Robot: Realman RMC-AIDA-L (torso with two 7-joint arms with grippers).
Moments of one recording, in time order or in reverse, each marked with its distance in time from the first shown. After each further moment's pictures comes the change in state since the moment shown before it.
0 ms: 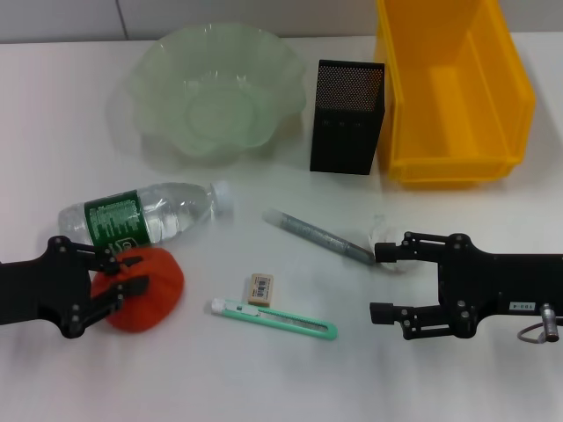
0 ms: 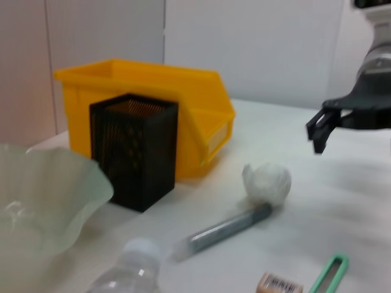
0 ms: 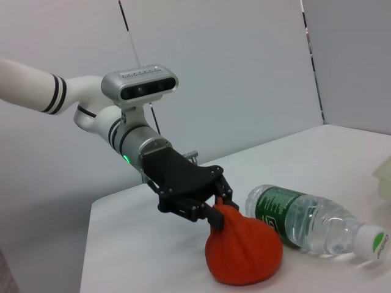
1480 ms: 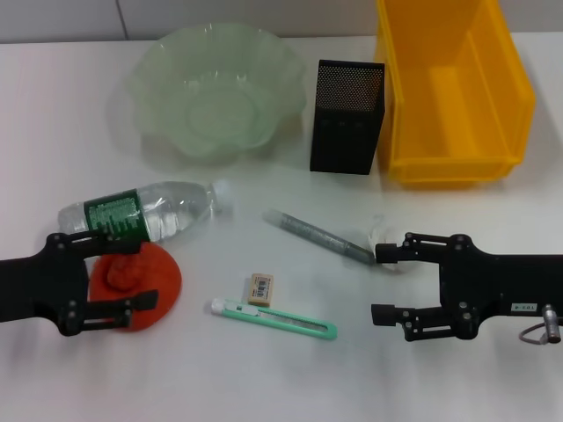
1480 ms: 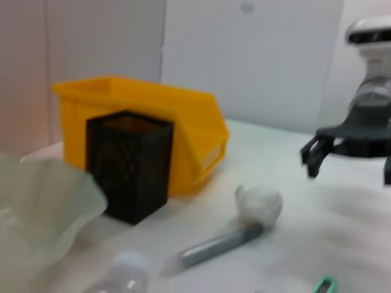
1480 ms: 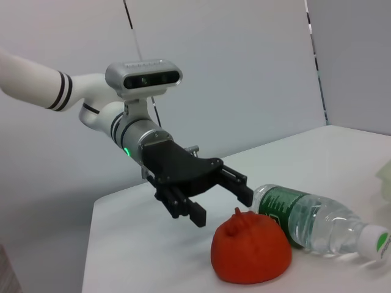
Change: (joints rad) left arm -0.008 0.014 0.009 -0.019 -0.039 0.050 -0.056; right arm -0.002 0.000 0.000 -0.006 -0.002 -0.006 -0.004
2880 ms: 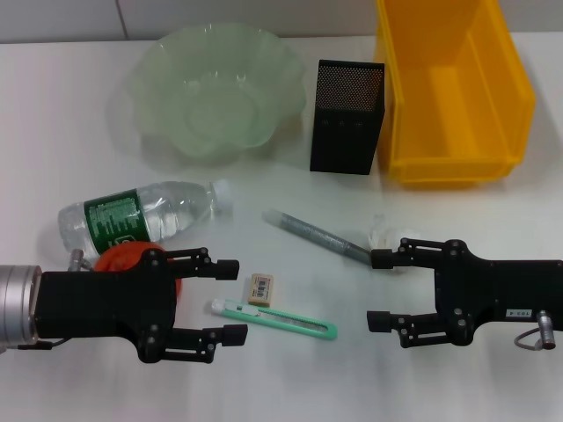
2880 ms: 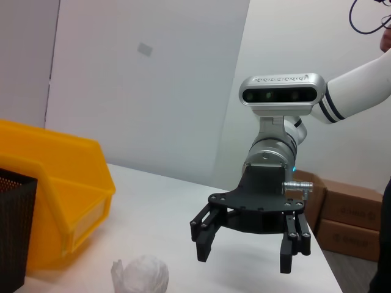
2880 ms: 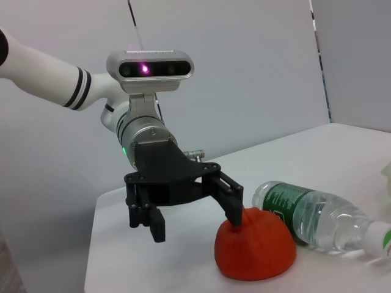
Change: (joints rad) left arm -0.103 -0.074 0.075 -0.083 -0.007 0.104 -0.004; right arm -0.003 0.007 -0.009 0.006 -0.003 0.008 -0.019
